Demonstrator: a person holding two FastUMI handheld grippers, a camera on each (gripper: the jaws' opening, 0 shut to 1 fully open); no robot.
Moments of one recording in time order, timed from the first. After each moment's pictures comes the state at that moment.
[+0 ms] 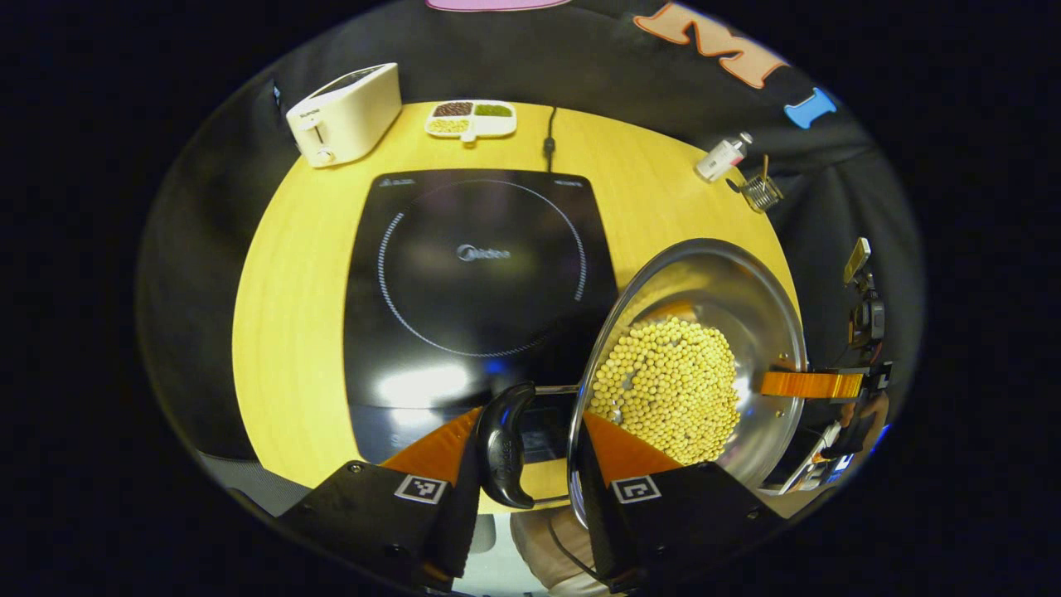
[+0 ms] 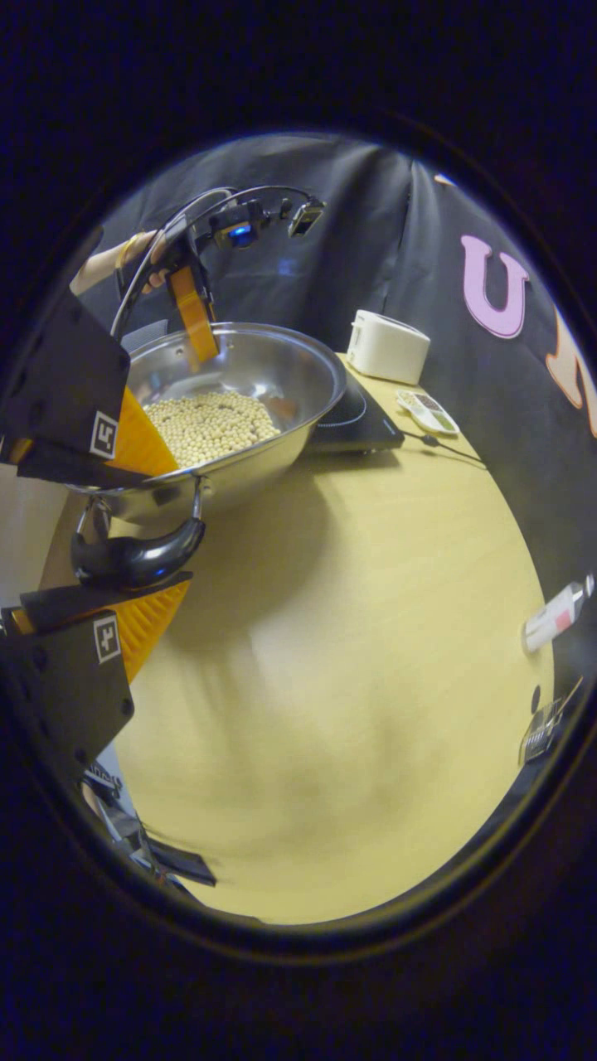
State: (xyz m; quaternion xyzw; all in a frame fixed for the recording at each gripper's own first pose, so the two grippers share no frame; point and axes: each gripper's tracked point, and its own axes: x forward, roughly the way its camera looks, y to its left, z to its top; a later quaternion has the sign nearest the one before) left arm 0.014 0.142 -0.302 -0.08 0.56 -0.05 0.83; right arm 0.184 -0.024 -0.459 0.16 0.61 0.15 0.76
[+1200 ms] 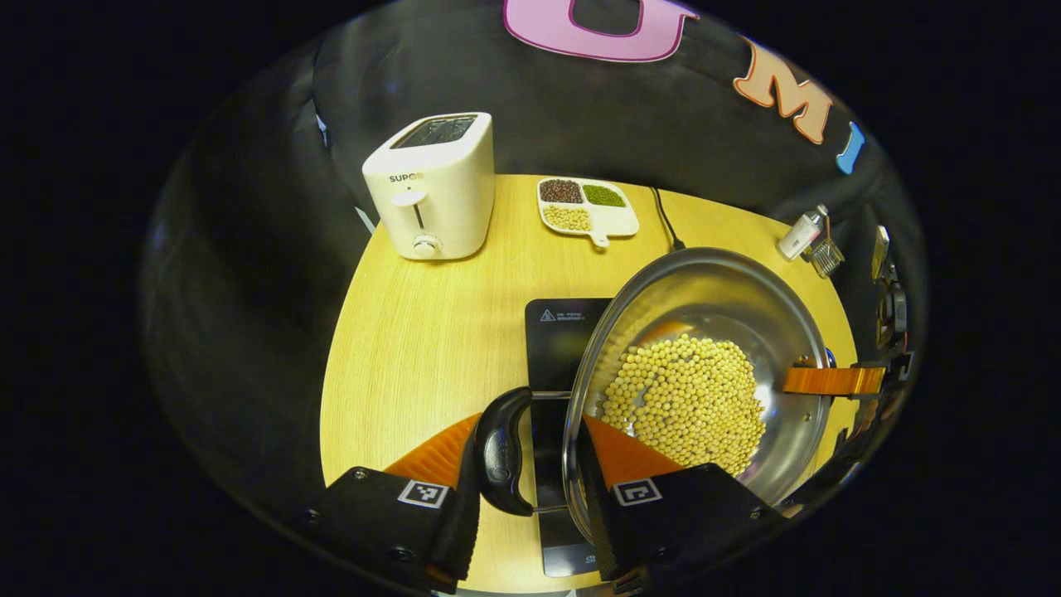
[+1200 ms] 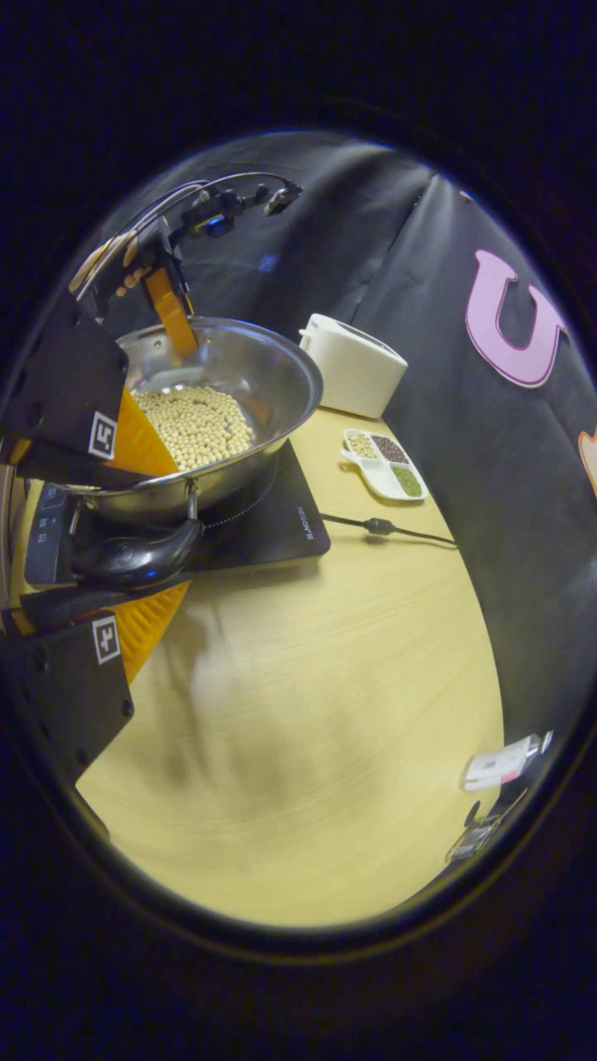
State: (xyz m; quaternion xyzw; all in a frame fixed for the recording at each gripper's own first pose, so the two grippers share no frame) left arm 0.139 0.295 -0.310 -0.04 0.46 0.01 0.89; right arm 0.218 -0.042 -0.453 0.15 0.52 0.16 0.82
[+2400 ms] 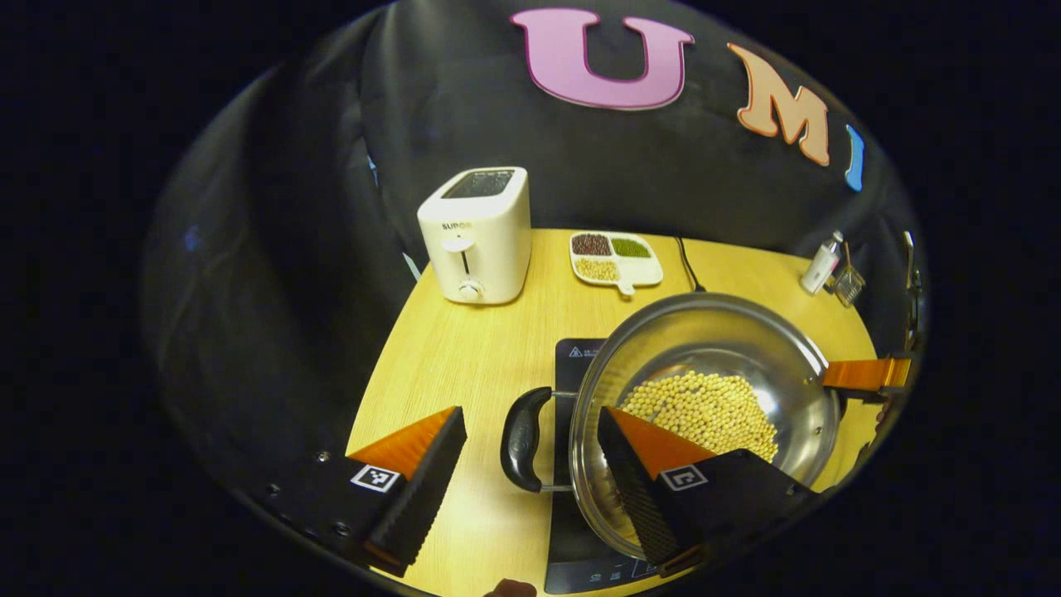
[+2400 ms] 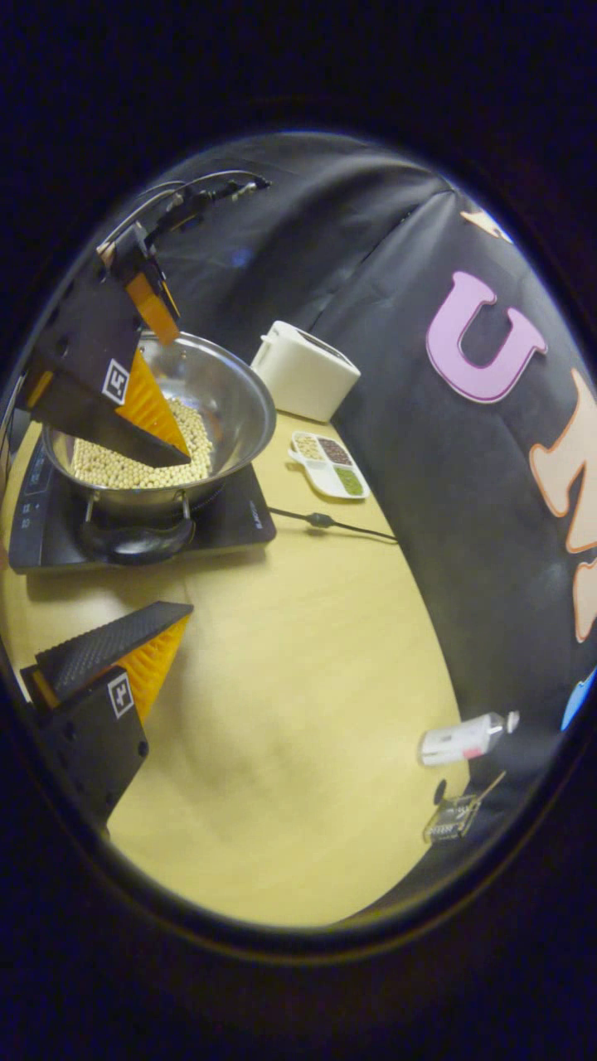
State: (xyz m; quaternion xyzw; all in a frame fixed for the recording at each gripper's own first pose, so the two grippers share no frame) left arm 0.129 0.306 -0.269 -0.01 0.33 0.09 0.94; right arm 0.224 -0.076 -0.400 0.16 0.41 0.12 0.89
